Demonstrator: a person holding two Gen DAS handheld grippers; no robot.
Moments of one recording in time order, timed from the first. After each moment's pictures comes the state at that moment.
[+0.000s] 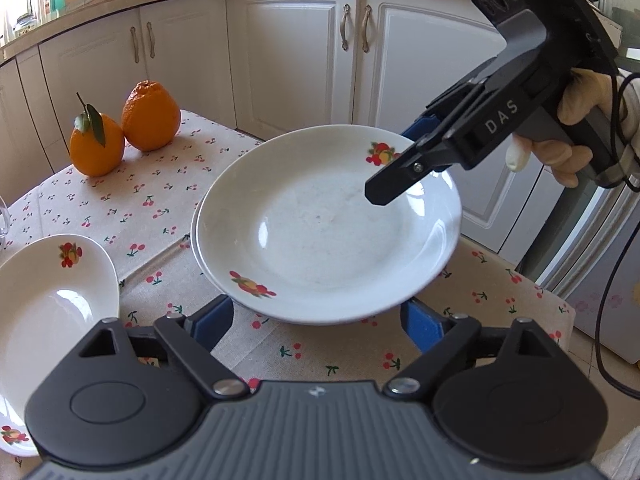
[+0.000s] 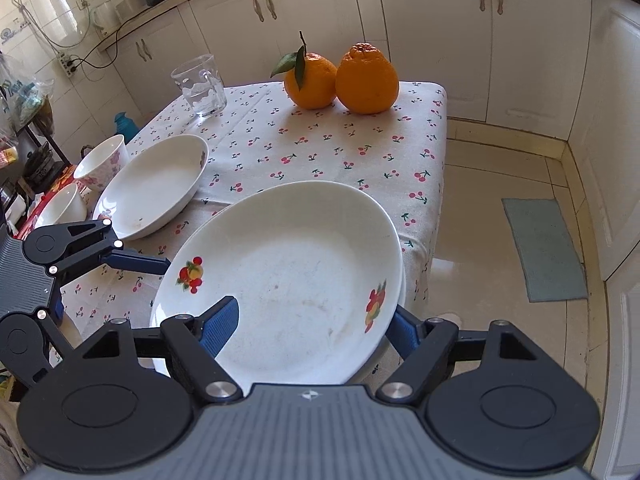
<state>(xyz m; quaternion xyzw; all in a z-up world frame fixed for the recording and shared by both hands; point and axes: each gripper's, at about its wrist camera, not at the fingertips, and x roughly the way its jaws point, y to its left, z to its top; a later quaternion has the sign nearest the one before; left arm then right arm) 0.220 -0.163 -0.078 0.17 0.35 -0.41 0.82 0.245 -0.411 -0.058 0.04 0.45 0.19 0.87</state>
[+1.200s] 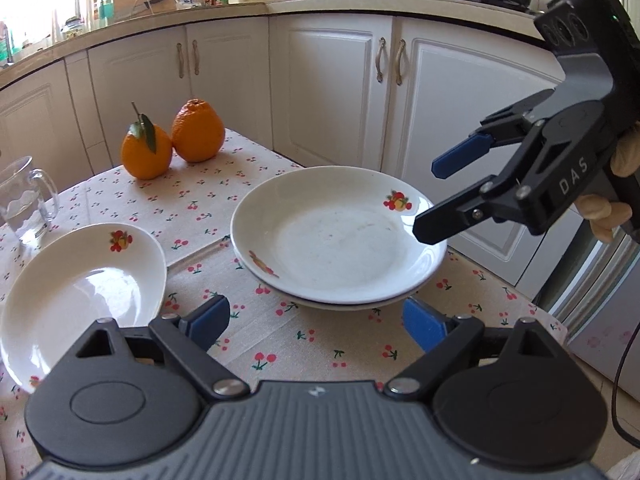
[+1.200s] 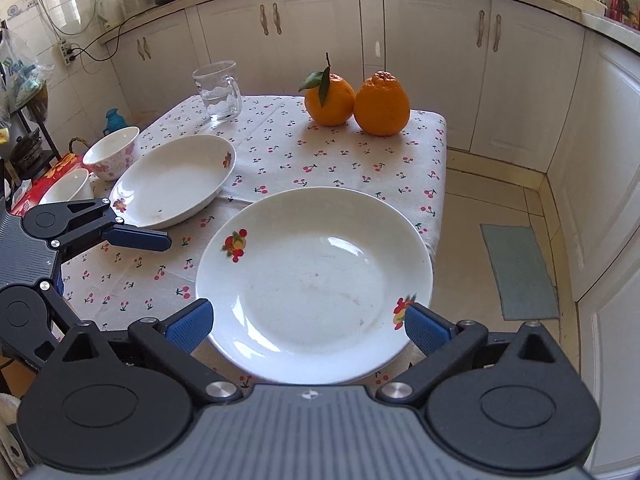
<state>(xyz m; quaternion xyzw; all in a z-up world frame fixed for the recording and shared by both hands) 0.191 -0.136 -0.059 0.13 0.32 -0.36 0.87 0.196 -0.370 -0.033 -0.01 0.42 0.16 0.90</state>
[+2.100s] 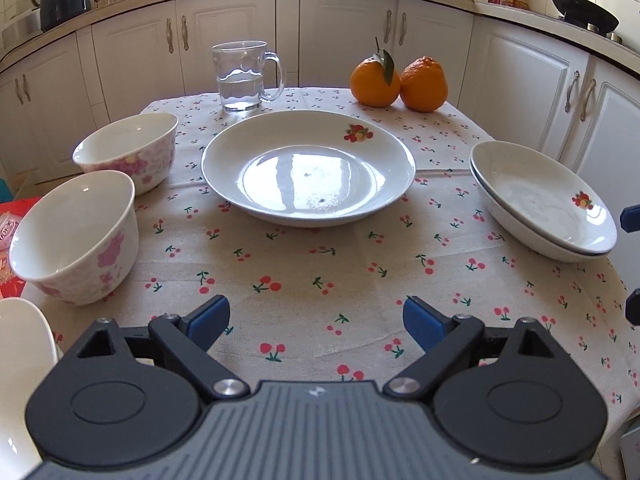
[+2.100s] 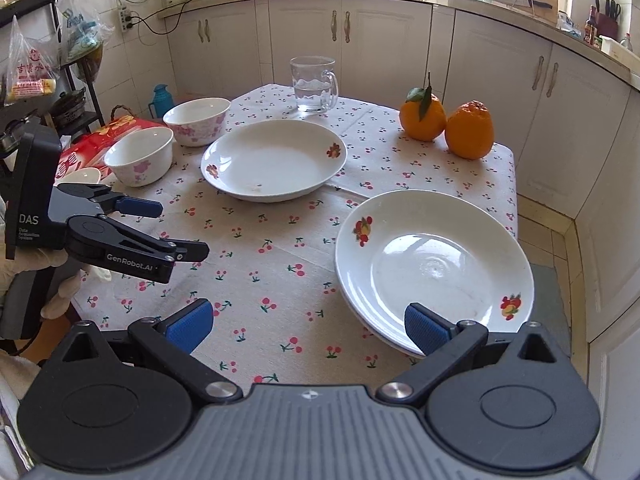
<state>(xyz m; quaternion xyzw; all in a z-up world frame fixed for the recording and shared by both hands) 0.182 -0.032 -0.089 0.04 0.37 -0.11 0.92 0.139 -0.283 -0.032 -0.07 0.39 0.21 0.89</state>
